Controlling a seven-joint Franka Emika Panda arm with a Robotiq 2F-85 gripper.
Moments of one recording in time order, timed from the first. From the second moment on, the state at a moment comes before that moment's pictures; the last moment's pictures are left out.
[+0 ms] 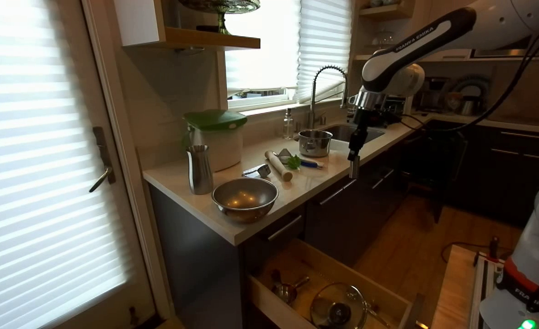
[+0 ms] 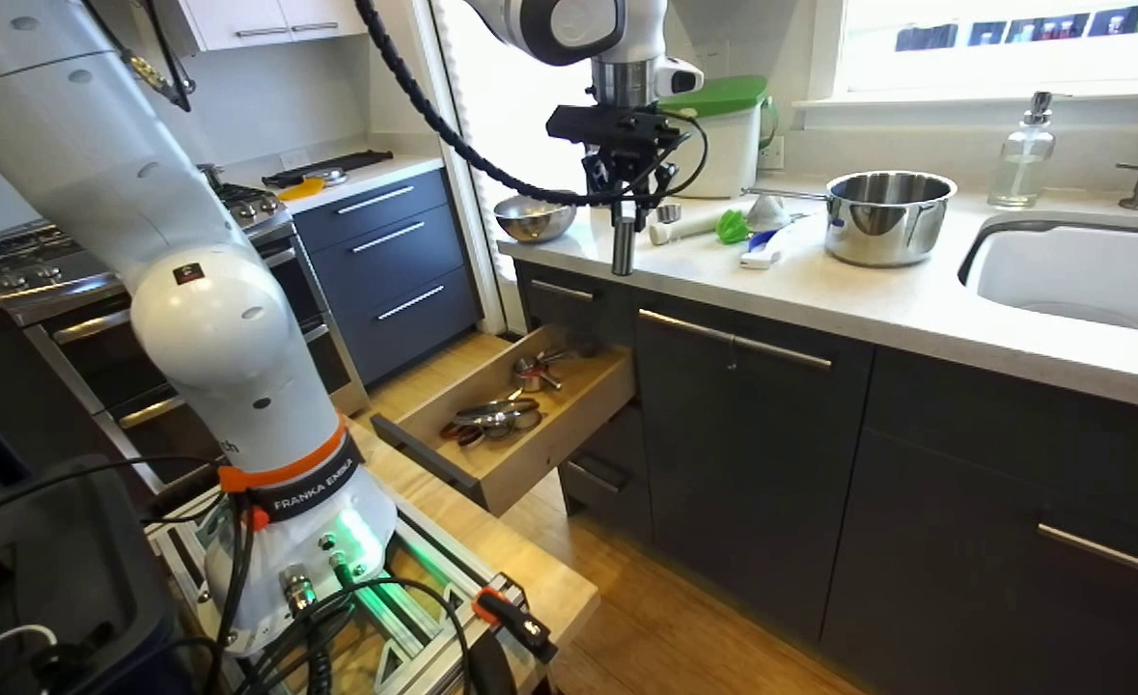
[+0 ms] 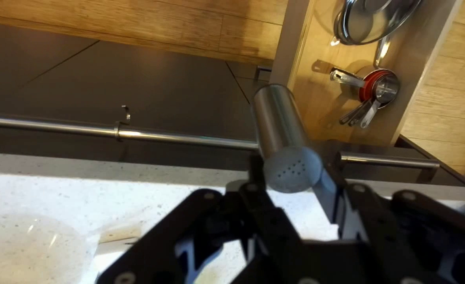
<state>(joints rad) -0.21 -0.19 -0.12 -2.31 0.21 2.19 -0.61</state>
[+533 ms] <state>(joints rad) -0.12 -0.26 -0.12 -2.49 0.18 2.29 -0.61</state>
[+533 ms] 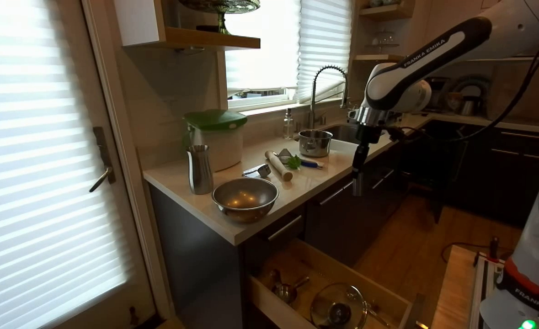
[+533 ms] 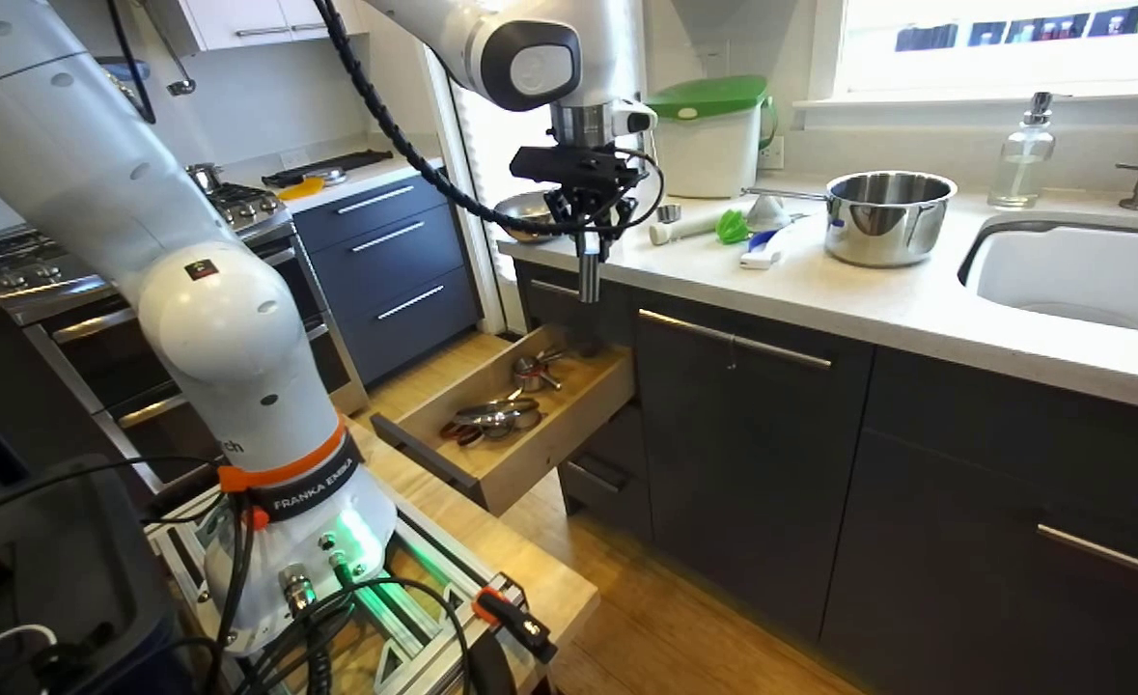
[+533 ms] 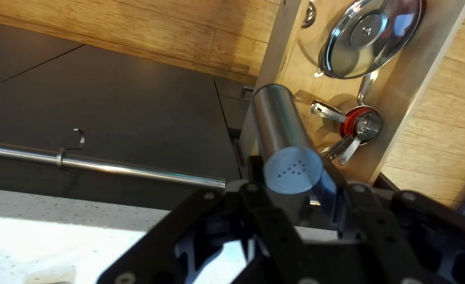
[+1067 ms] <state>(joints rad) -0.10 -0.24 -0.11 -2.49 0.13 2.30 -0.48</state>
